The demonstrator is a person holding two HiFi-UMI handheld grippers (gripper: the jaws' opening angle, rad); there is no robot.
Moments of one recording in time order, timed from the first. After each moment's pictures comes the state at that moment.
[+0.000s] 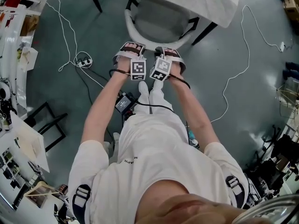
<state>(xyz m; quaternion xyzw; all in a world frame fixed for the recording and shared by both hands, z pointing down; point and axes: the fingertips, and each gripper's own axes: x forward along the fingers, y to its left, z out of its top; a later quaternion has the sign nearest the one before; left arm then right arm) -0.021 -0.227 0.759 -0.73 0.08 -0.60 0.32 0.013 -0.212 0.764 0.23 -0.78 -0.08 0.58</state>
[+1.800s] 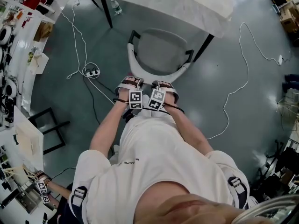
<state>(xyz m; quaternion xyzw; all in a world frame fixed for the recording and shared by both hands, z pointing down) -0.061 -0.044 0.759 -0.76 0.08 -0.60 0.24 -0.026 -0.027 0.761 0.16 -0.79 -0.04 0.58</state>
